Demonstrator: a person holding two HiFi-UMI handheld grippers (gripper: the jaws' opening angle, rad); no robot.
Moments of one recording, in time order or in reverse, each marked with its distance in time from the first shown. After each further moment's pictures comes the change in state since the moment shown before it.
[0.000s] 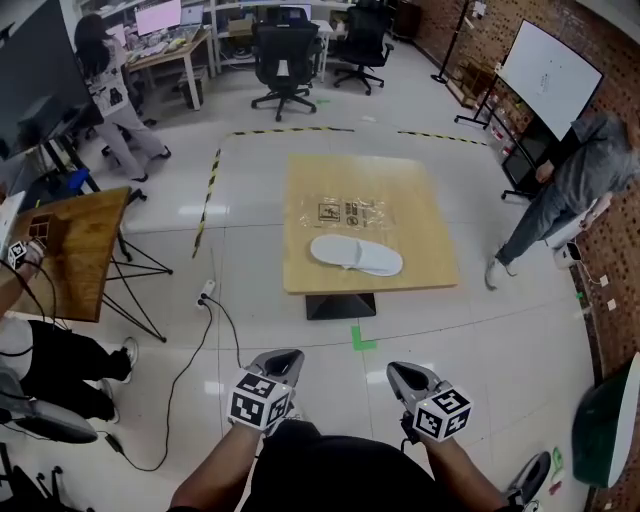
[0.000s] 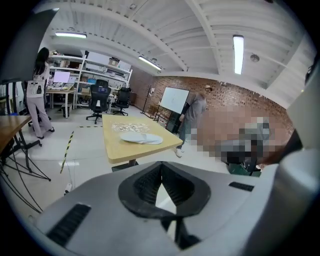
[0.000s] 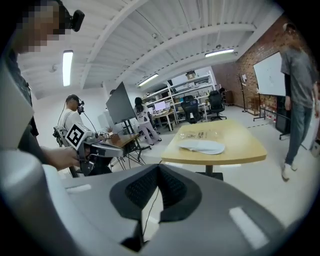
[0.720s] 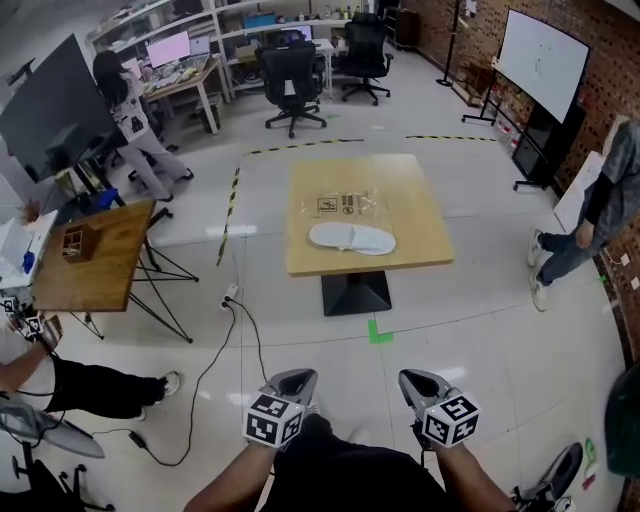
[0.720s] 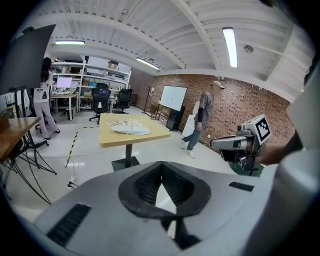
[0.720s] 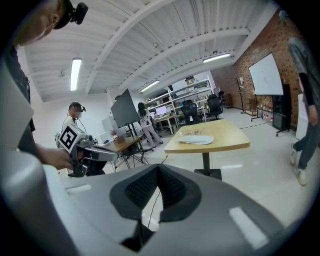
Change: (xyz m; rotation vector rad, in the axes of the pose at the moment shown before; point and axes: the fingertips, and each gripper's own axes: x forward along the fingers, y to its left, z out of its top) left arm -0.048 -0.133 -0.072 0.033 0.003 0.057; right arm -0.120 0.015 -0.073 0.004 -0.057 0.016
